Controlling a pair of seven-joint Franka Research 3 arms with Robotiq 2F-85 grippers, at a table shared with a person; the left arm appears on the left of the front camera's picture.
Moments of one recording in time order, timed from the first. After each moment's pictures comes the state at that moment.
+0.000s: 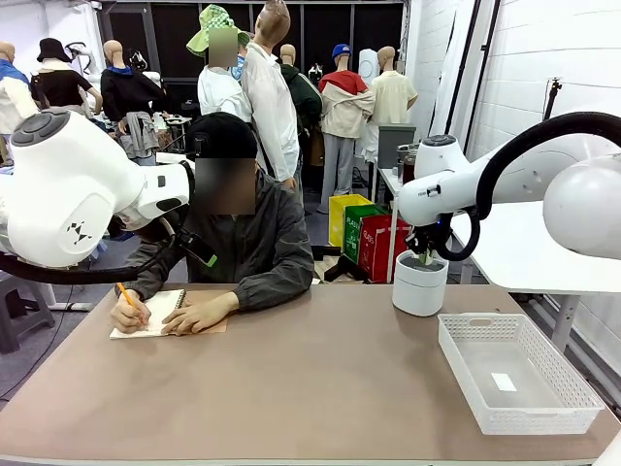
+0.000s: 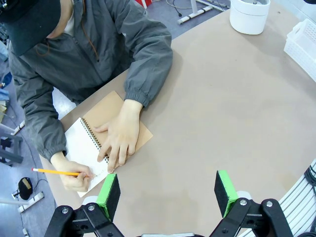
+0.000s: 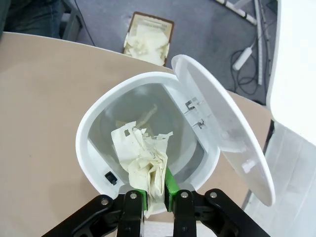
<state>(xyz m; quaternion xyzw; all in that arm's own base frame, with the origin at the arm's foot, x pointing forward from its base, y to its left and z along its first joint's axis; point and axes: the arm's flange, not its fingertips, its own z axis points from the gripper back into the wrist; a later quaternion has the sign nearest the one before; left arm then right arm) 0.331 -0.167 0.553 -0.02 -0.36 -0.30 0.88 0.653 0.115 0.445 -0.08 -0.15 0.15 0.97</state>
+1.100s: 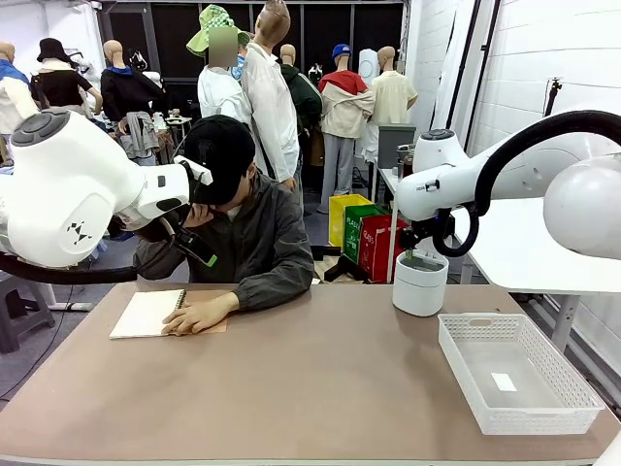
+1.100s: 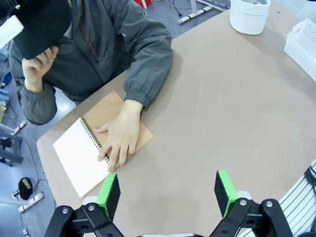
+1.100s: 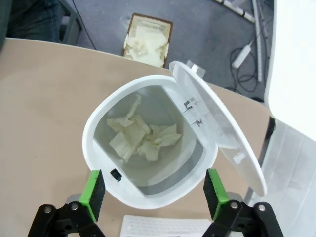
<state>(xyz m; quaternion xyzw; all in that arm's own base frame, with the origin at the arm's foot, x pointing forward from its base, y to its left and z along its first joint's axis) 0.331 -0.167 0.553 -0.02 -0.36 -0.30 0.88 0.652 0.120 0.456 -0.08 -0.15 0.14 0.98</state>
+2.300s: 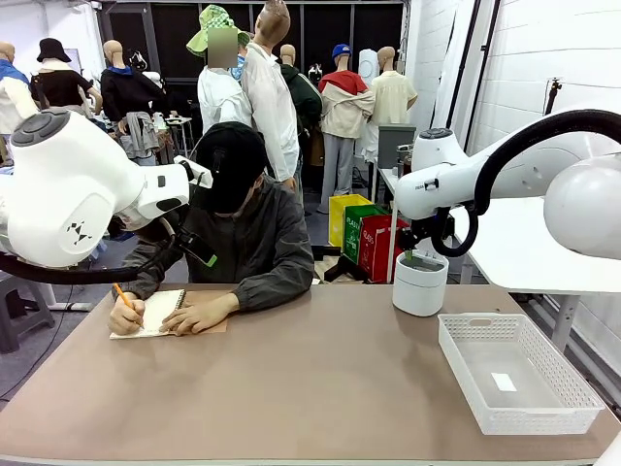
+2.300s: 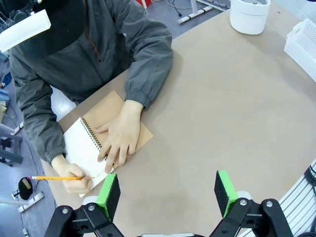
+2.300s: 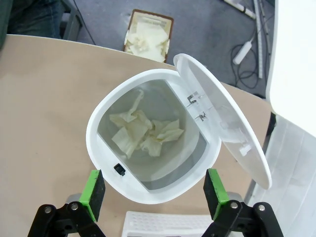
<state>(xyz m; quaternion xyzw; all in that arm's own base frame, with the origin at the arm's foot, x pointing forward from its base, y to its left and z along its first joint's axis) 0.331 -0.167 0.553 -0.02 -0.36 -0.30 0.88 0.650 0.123 0.457 -0.08 -0.14 0.13 0.98</state>
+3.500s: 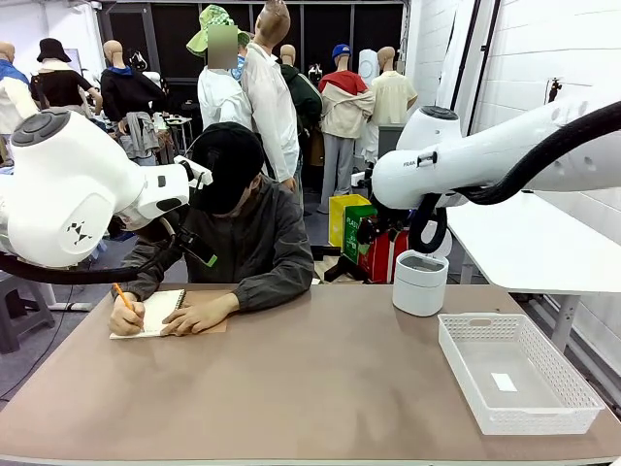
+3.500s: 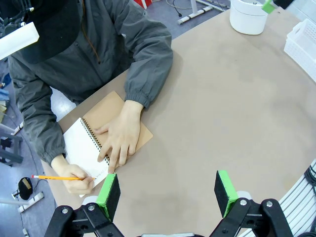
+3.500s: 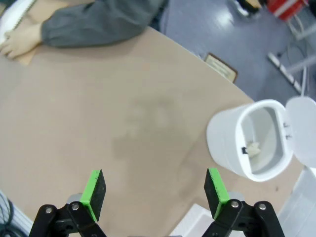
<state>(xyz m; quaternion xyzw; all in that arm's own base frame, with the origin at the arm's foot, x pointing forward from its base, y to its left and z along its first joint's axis) 0.331 -0.167 0.553 -0.02 -0.36 -0.30 0.88 0.523 0.221 0.519 0.04 -0.22 0.31 0.92</state>
